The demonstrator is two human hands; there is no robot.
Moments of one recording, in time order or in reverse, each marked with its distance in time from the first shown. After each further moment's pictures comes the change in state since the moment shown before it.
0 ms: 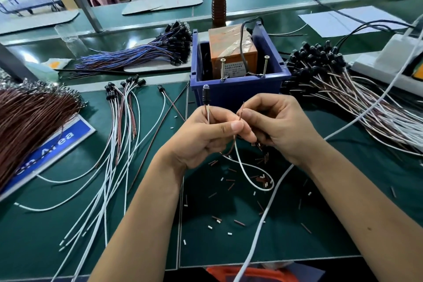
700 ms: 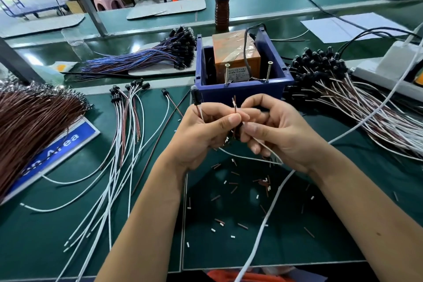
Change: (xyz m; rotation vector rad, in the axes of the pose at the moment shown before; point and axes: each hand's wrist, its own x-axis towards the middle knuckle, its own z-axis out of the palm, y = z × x) left_hand -0.005 0.003 0.004 0.060 0.196 0.212; right_hand -0.003 -0.003 -0.002 0.254 -0.170 0.099
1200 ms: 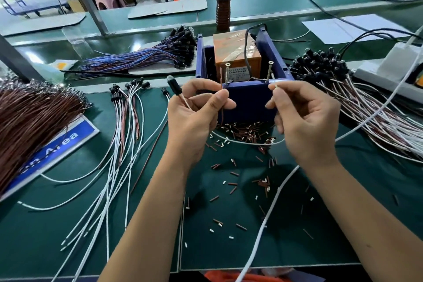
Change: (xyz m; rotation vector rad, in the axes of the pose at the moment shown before) left_hand 0.011 0.005 0.012 0.040 0.439 0.217; right_hand 0.000 0.003 -0.006 -0.582 0.604 -0.556
